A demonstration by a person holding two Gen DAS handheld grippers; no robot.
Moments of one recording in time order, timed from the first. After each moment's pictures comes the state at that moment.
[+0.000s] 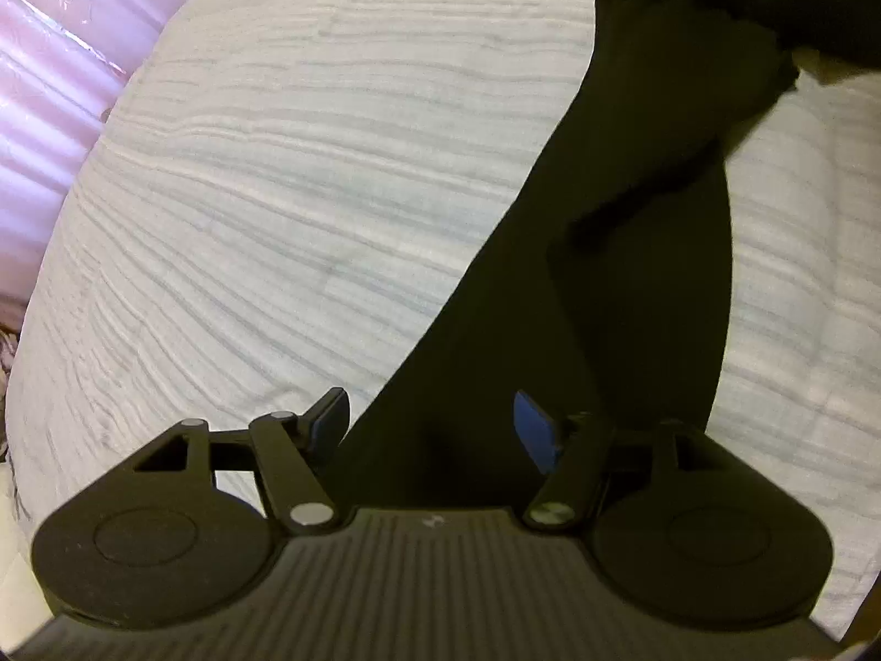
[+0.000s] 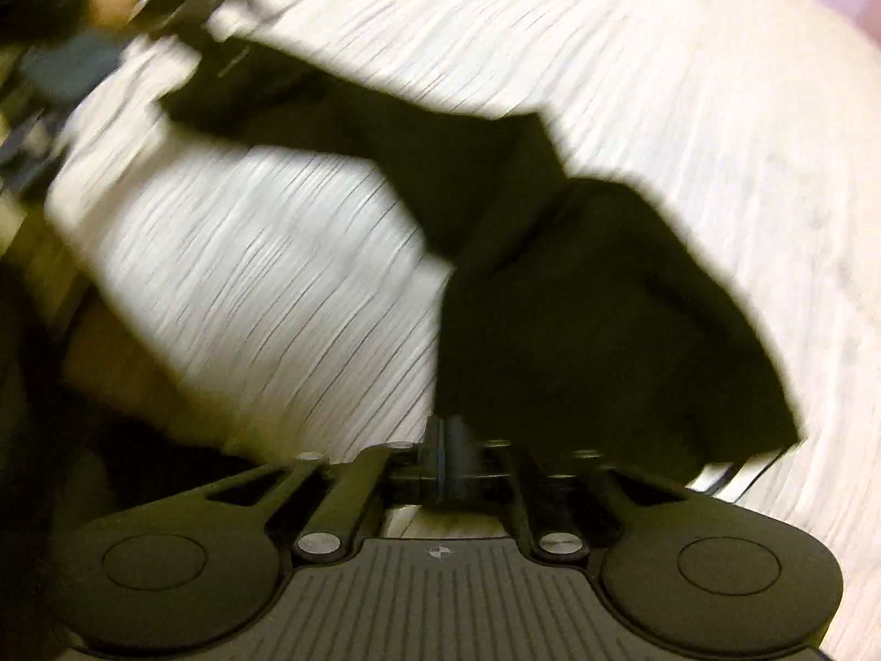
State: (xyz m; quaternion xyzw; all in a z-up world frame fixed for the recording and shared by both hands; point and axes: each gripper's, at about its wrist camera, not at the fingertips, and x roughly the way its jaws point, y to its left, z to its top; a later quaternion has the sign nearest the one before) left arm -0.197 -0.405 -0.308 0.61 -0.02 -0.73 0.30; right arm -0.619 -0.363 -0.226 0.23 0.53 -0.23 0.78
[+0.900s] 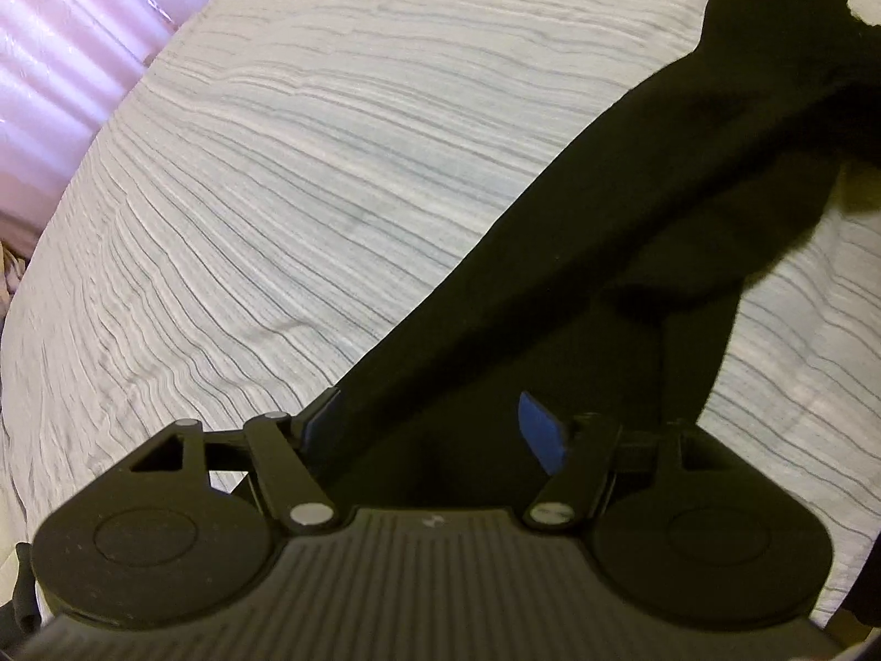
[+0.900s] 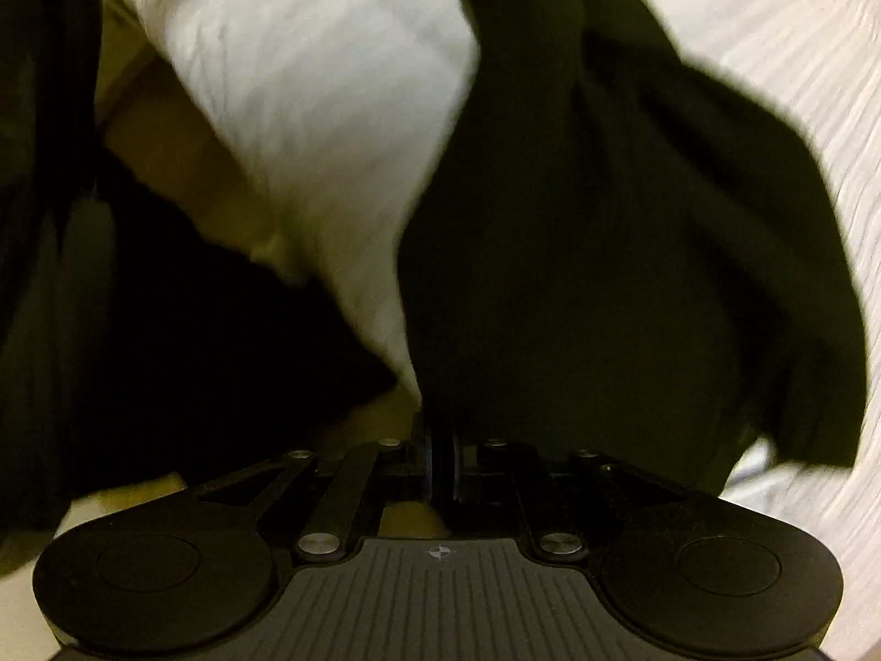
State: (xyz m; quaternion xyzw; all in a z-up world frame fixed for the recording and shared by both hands) left arm -0.164 -0.393 -0.297 0.60 0.03 -0.72 0.35; right arm -0.625 -0.281 -0.257 0.16 0.69 -0.06 0.70
